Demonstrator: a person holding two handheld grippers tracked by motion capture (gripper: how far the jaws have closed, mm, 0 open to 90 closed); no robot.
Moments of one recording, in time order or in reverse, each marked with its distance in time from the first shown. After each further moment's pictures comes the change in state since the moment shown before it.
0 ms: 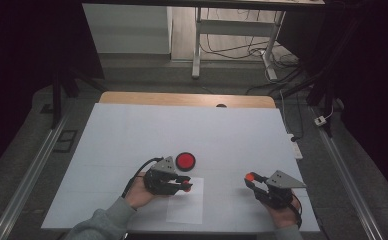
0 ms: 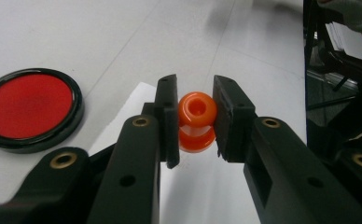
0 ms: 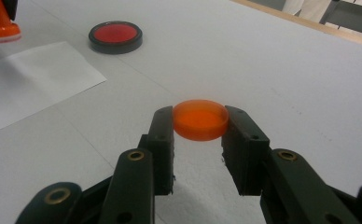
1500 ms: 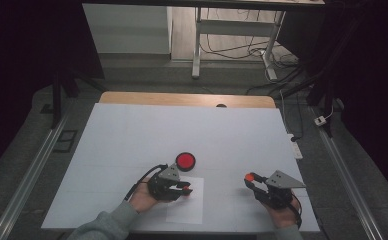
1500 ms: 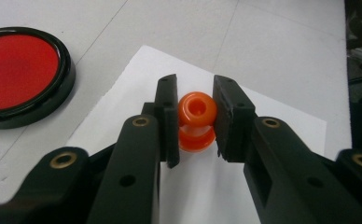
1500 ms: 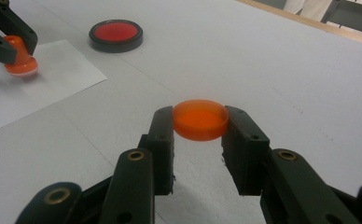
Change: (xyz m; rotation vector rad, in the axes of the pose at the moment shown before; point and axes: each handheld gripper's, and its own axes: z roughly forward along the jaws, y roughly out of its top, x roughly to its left) left arm -0.001 -0.016 0.023 0.096 0.060 0.036; right arm 0.000 0.000 0.001 0.000 0.004 -0.003
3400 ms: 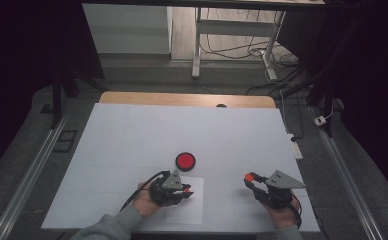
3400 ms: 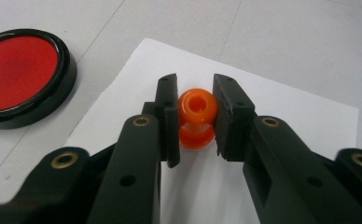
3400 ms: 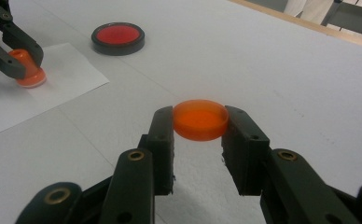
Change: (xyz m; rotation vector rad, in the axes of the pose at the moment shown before) left arm -0.014 -0.007 0.009 0.006 0.094 0.077; right arm 0.001 0.001 -0.001 -0.006 0.004 -0.005
